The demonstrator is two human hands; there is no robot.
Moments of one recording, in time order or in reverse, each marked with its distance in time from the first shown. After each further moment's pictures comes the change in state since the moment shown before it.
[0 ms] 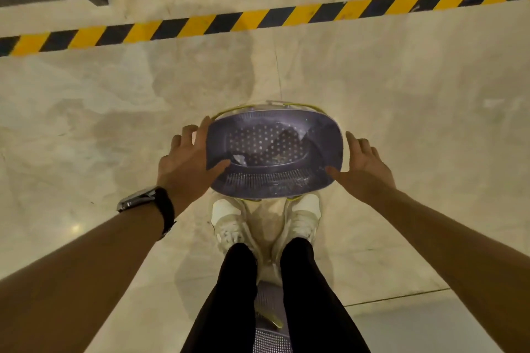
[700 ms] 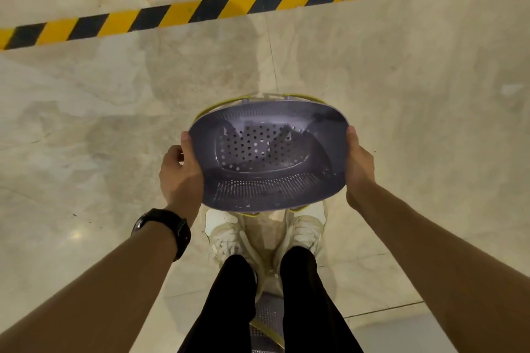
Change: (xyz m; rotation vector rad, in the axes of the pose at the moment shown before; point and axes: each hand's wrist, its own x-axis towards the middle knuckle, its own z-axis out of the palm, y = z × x) left_hand 0.022 0.011 0.067 -0.969 0.340 -0.630; right_hand 0.039 -0.021 0.047 1.265 0.156 0.499
